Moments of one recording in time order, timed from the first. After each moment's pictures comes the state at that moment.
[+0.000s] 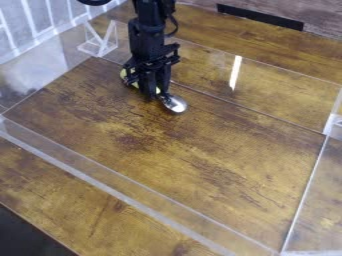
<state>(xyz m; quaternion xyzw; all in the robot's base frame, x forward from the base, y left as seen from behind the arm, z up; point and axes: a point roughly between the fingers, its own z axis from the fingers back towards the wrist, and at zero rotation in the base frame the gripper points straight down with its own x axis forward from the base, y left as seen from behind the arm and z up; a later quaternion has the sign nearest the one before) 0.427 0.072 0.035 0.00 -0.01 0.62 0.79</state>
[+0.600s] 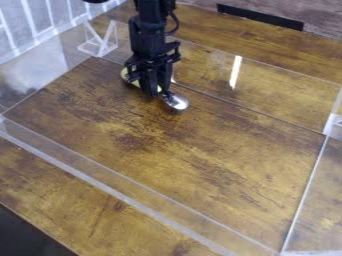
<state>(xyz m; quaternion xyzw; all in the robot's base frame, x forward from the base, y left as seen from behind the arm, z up) 0.427 0.069 0.040 -0.01 0.00 0.62 0.78</state>
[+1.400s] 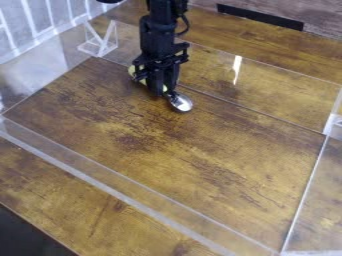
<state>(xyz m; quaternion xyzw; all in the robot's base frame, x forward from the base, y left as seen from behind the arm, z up) 0.438 0.065 0.033 0.02 -0.01 0.60 0.80</state>
